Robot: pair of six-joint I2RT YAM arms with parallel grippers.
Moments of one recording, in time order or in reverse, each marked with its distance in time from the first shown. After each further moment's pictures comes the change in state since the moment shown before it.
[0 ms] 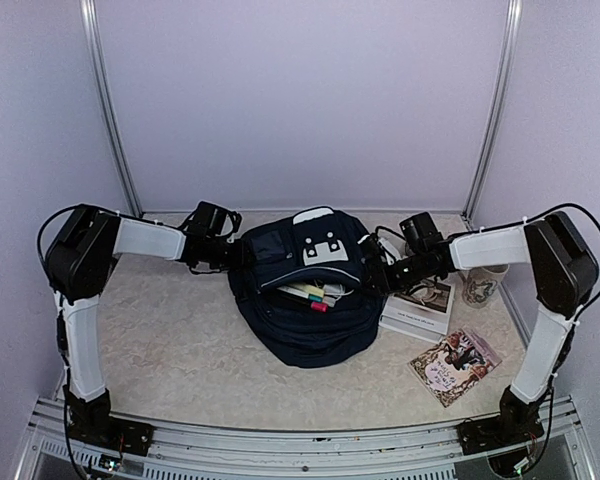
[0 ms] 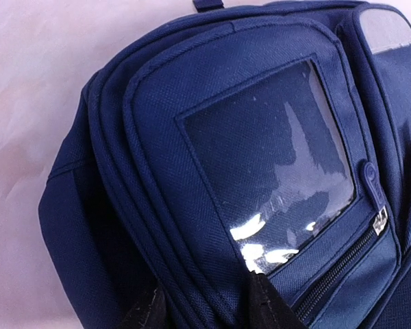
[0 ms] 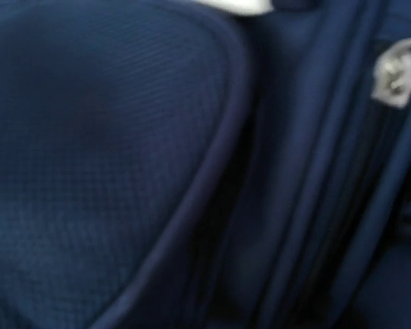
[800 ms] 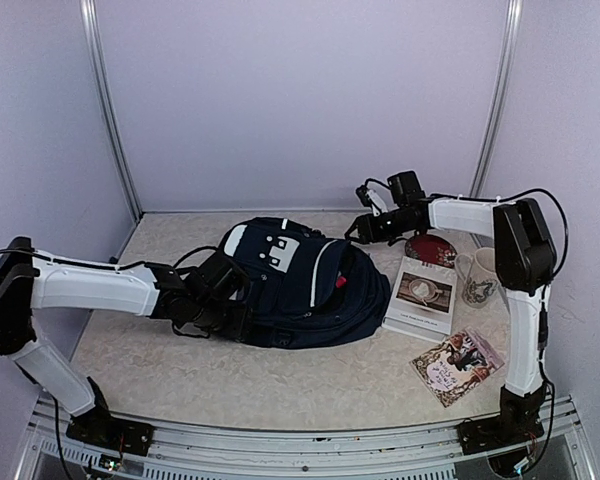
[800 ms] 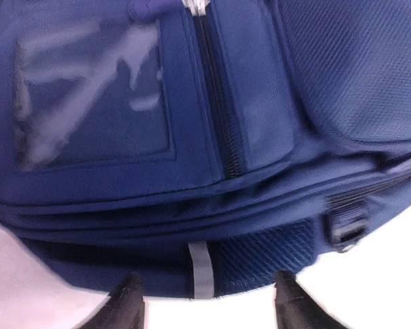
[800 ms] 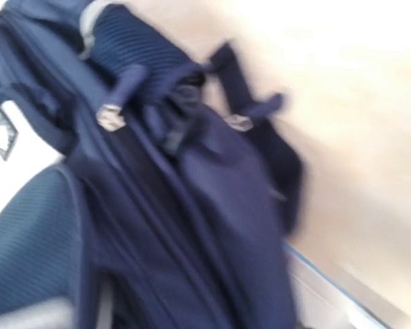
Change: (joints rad) left arm -0.436 -0.512 -0.422 -0.372 -0.376 -0.161; right arm -0.068 0.332 0.590 -0.104 0.040 -0.056
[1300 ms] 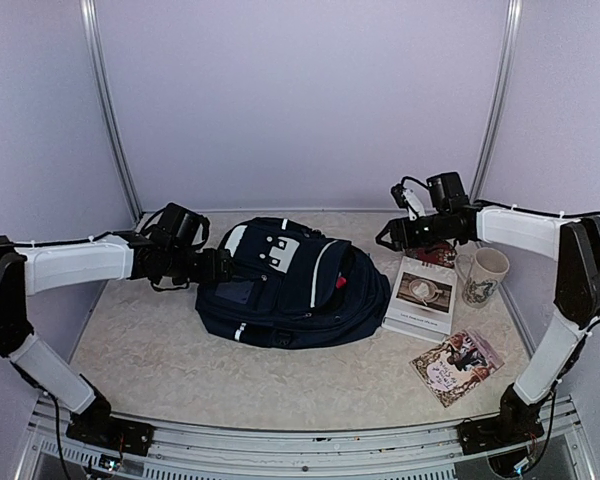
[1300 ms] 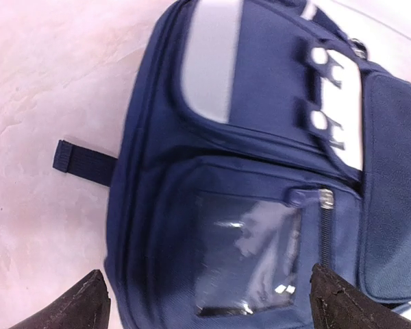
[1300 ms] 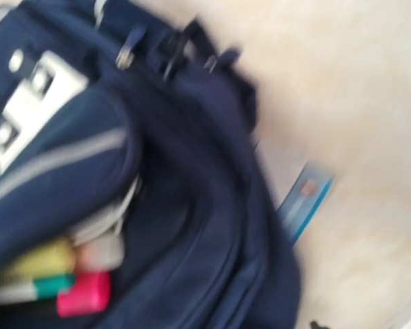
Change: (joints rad) left arm 0.327 -0.038 0.084 0.098 0.109 0.069; right arm -0.035 -0.438 -0.414 0.007 0.076 -0.008
